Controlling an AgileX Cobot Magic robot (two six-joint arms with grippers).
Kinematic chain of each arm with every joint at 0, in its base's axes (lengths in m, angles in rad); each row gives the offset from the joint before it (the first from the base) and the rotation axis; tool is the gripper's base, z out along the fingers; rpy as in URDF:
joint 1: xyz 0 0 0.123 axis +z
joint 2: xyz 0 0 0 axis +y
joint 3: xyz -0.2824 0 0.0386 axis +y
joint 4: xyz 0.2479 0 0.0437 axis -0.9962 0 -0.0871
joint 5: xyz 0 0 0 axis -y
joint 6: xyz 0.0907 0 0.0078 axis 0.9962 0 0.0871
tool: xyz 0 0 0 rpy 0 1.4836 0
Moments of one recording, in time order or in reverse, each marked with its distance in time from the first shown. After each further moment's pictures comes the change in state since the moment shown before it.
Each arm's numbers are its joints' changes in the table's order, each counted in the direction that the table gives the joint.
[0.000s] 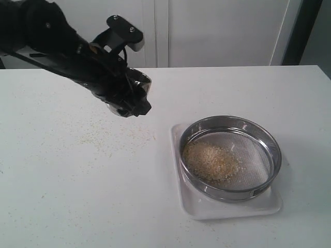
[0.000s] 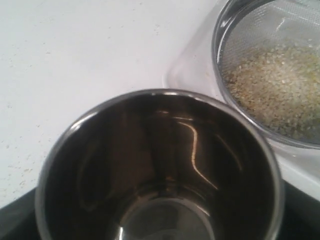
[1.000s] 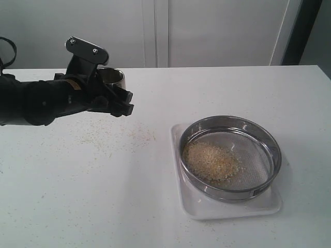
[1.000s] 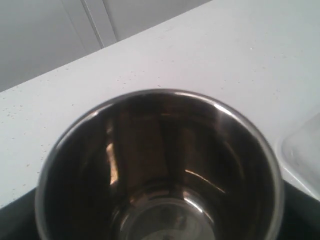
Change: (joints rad) left arm 0.048 0.052 0.341 0.024 0.810 -0.184; right arm 0.000 0.000 0.000 0.000 0.000 0.001
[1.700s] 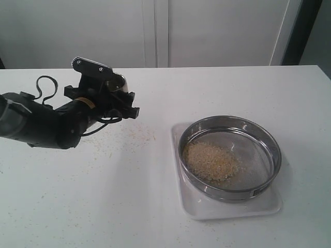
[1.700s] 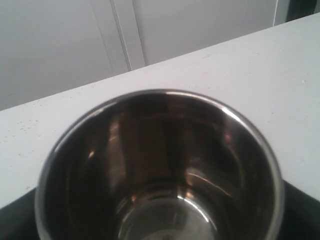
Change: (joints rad) left arm 0.000 0.254 -0.032 -0.010 0.397 -0.095; right arm 0.000 0.000 0.000 0.000 0.000 0.000
